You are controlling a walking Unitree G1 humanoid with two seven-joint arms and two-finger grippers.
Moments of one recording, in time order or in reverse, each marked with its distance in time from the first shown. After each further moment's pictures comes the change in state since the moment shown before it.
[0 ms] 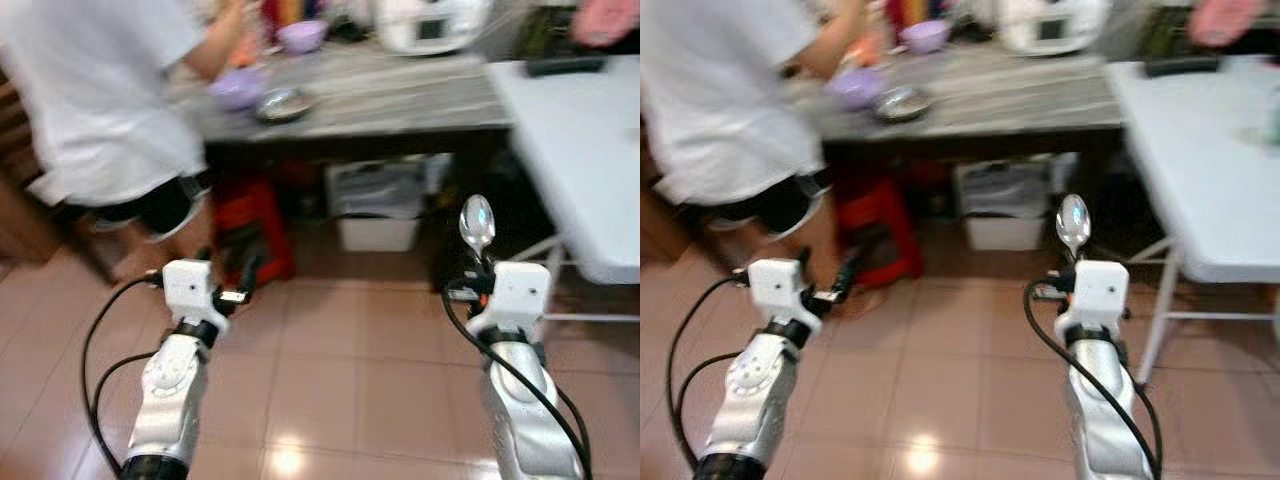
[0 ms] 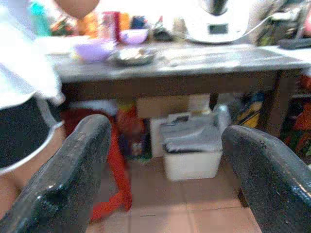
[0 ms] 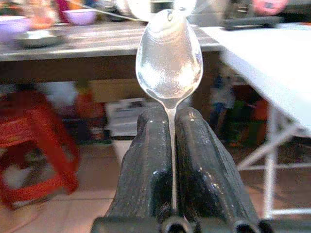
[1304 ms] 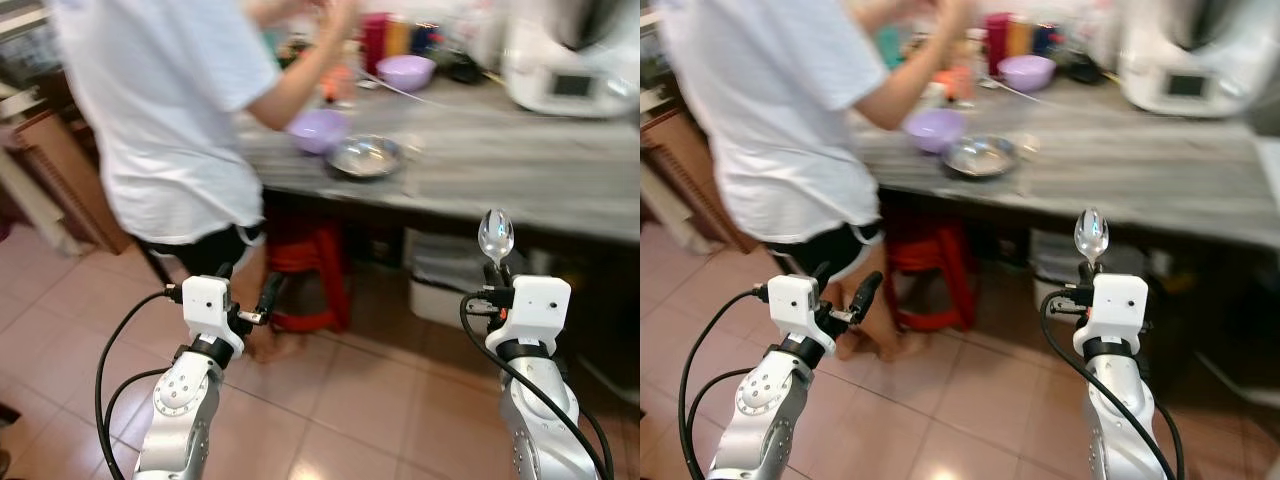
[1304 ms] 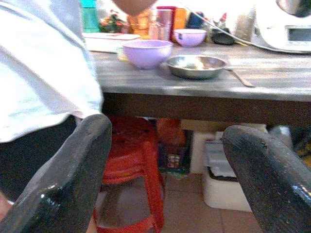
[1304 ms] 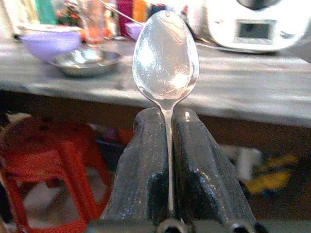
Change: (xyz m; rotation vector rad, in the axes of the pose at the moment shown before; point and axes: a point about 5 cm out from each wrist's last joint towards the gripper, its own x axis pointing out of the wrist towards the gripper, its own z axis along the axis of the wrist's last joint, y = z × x) left arm -0.016 -0.017 -0.009 -0.041 0.073 -0.080; right arm -0.007 -0.008 -0.001 -0.017 0.000 -0.002
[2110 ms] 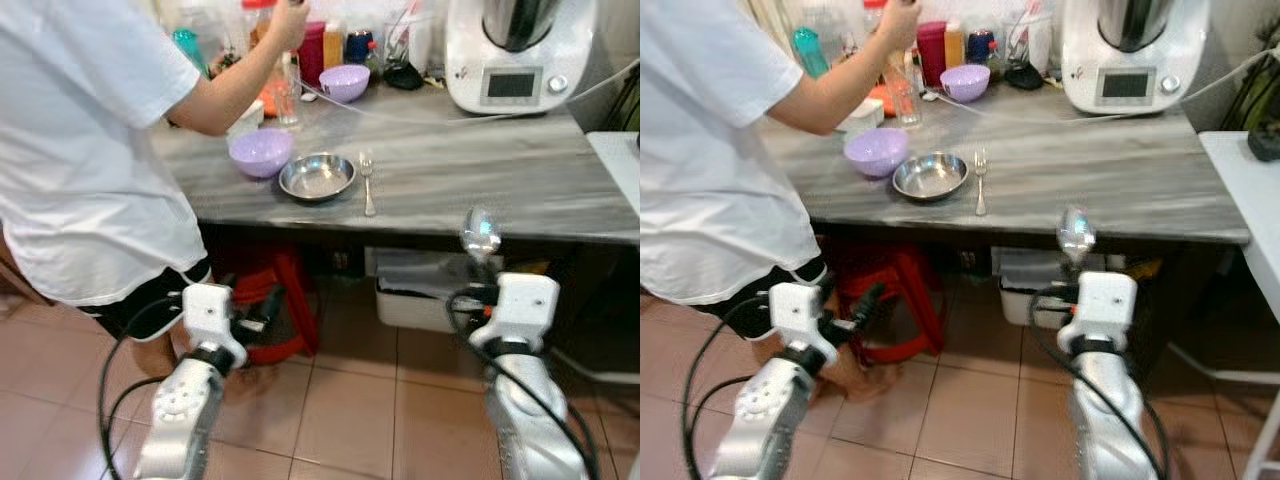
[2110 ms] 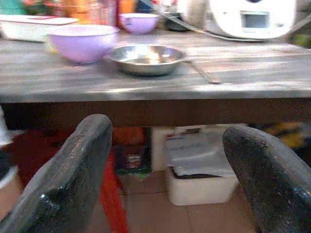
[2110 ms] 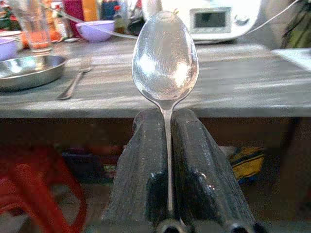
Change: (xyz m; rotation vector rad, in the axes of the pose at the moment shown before) left arm -0.004 -0.007 -0.008 -0.048 0.044 -0.054; right arm 0.002 0.006 0.000 0.026 0.004 0.016
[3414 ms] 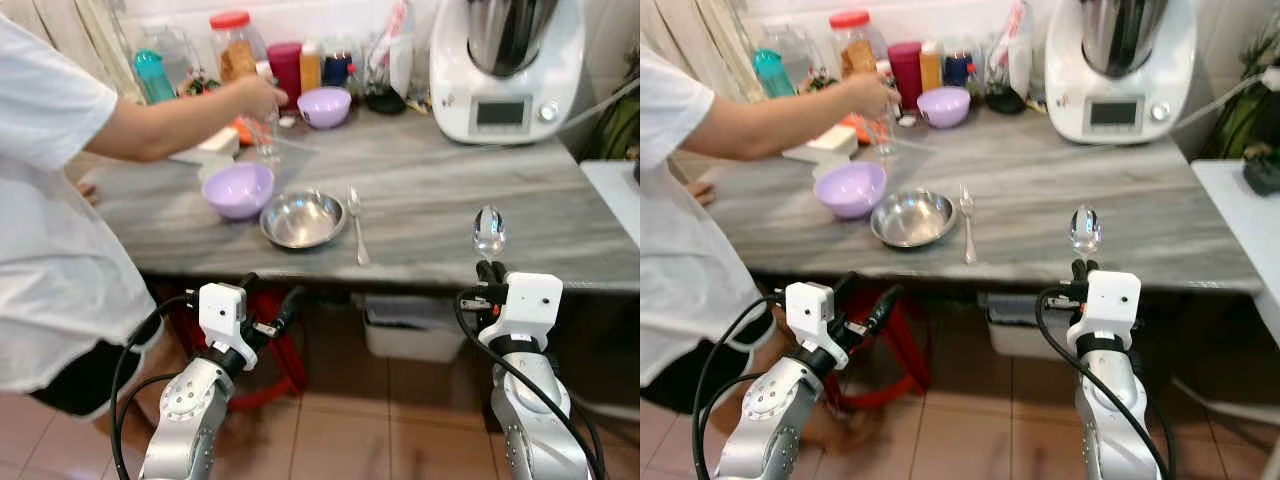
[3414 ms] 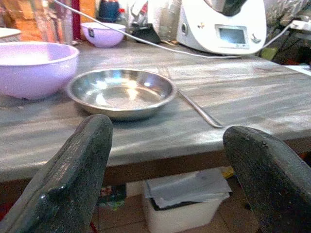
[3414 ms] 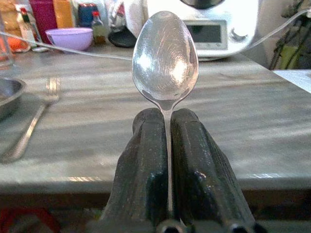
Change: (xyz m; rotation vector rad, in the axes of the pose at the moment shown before) left arm 0.000 -0.009 0.001 -0.023 -0.004 -0.093; right arm 0.002 0.000 -0.003 0.001 0.010 -0.004
